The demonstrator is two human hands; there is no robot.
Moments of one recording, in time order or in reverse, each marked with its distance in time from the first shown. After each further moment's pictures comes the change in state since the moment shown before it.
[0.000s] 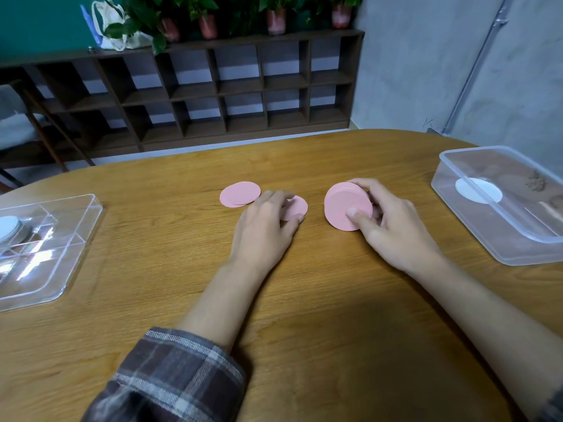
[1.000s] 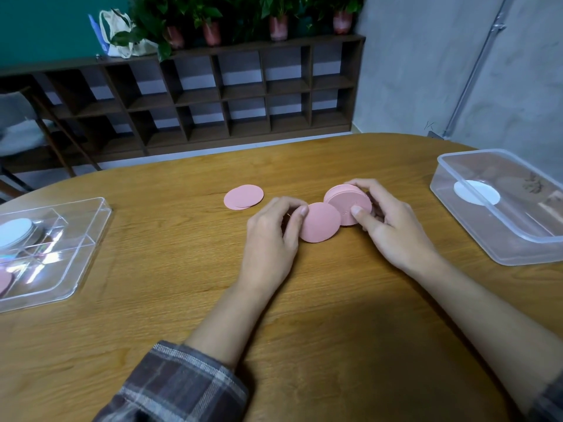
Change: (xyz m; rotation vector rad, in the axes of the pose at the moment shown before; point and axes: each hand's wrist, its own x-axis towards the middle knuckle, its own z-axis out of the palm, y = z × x) left_hand -0.027 0.025 -0.009 -0.332 0.216 0.095; right_hand 0.000 0.000 -0.001 0.112 -0.032 0.000
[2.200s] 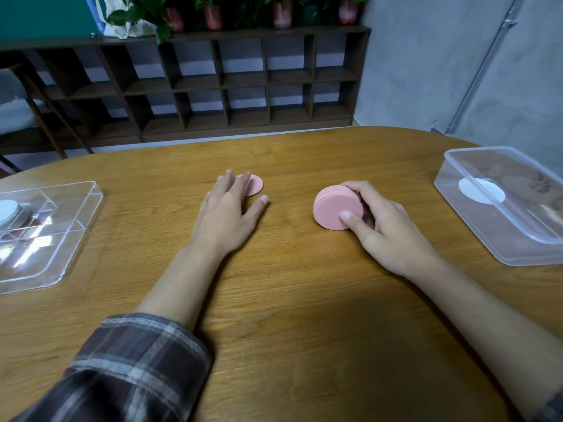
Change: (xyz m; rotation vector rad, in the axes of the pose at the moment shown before) left_hand 0.031 -0.064 -0.039 0.465 -0.281 -0.291; right_hand -0.006 -0.001 0.006 -0.150 -0.122 -0.083
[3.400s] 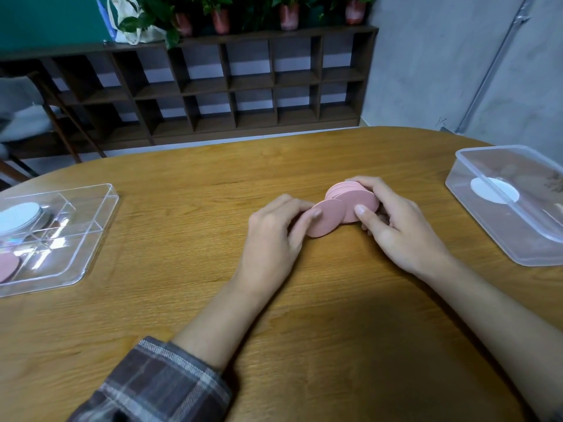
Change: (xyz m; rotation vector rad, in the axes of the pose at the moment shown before) left_hand -0.050 0.053 0.010 -0.371 0.330 0.434; right_hand 0.001 -0.009 -0.001 0.094 0.056 0.002
